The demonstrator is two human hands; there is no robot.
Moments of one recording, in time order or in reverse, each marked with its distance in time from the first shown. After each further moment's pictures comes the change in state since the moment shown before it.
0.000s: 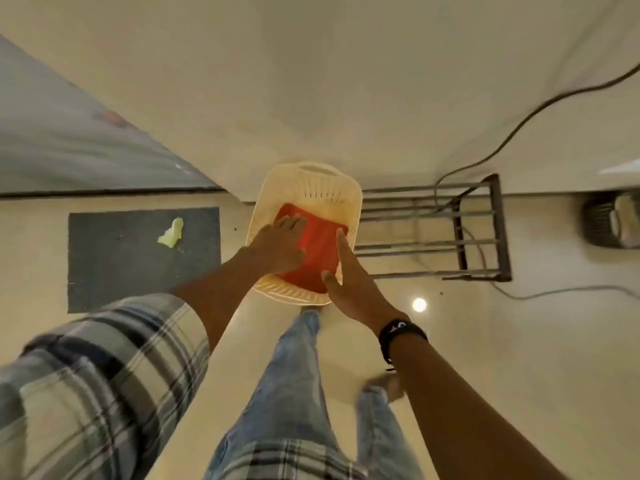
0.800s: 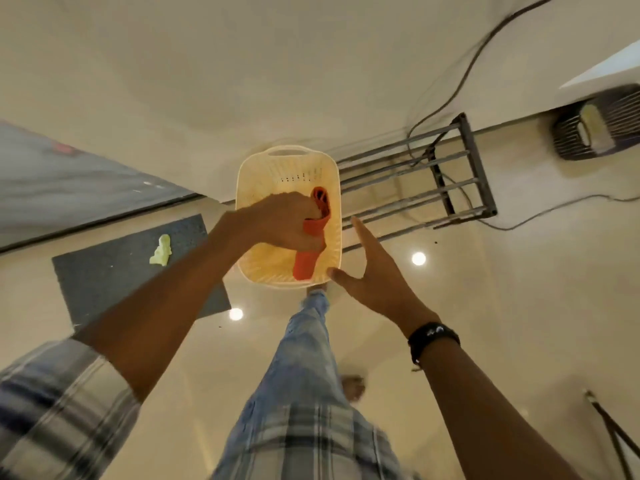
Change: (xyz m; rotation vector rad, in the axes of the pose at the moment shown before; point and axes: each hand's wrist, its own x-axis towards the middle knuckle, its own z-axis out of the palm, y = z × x) left_hand -0.032 0.046 -0.093 -0.027 -0.220 0.383; right_hand -0.055 -0.007 -0.008 0.197 0.312 0.057
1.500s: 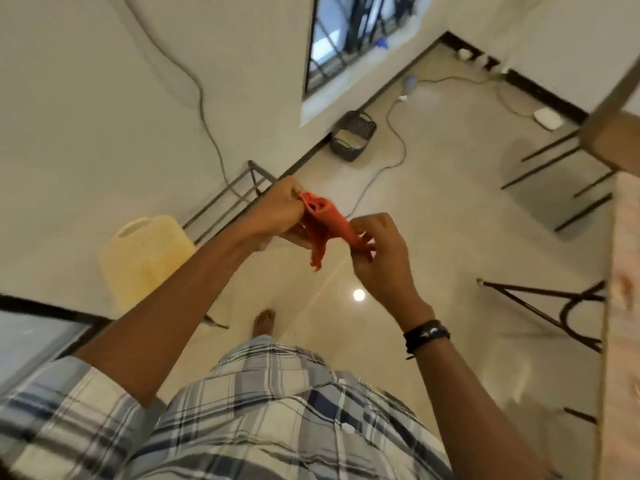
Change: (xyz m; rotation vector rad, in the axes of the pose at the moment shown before) left_hand -0.137 0.342 0.124 -0.429 0.165 0.343; right_hand -0.368 0.066 -0.071 -0.141 1.084 -0.273
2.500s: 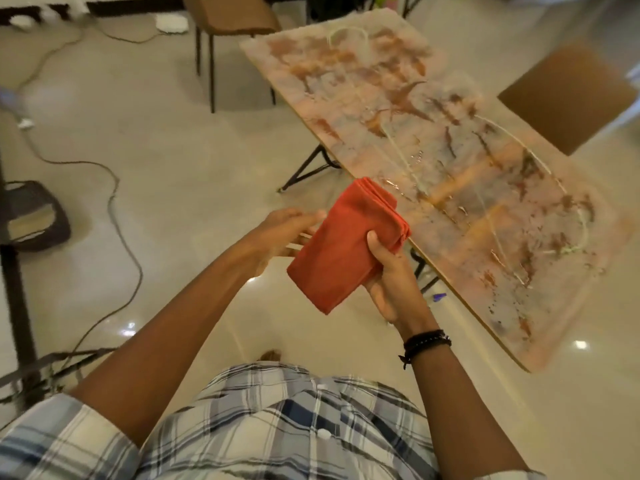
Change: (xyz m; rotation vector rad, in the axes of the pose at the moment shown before) left_hand 0.046 0.117 0.354 0.334 -1.111 0.041; right_hand -0.188 0.089 -0.175 1.029 1.270 0.816
